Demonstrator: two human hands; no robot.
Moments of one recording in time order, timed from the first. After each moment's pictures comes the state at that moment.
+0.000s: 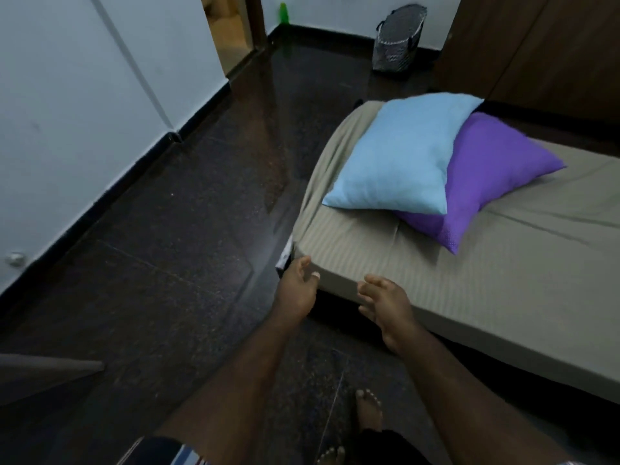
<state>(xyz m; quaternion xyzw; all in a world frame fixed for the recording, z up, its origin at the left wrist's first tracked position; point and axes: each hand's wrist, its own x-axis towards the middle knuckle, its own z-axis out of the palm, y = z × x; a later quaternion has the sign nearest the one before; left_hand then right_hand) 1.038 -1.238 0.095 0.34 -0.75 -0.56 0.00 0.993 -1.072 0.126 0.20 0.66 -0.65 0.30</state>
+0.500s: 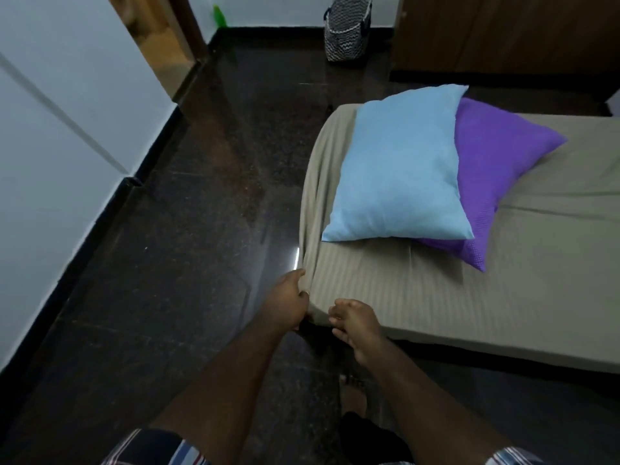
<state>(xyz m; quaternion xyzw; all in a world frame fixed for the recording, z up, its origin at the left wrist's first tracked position) 0.895 -1.379 0.104 0.19 -0.90 -0.35 -0.16 0.896 -1.228 0.083 0.31 0.62 -0.64 0.33</state>
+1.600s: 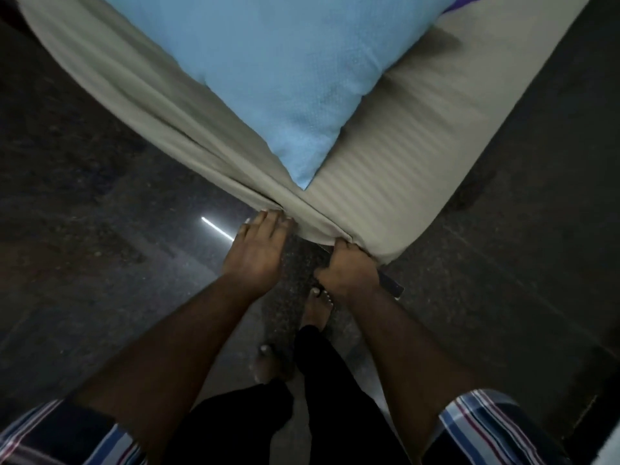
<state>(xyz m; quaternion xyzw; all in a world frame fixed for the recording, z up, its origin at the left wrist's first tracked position) 0.609 -1.557 -0.140 -0.55 -0.80 0.03 -0.24 0.761 -1.448 -0.134 0.48 0.78 -0.31 0.27</state>
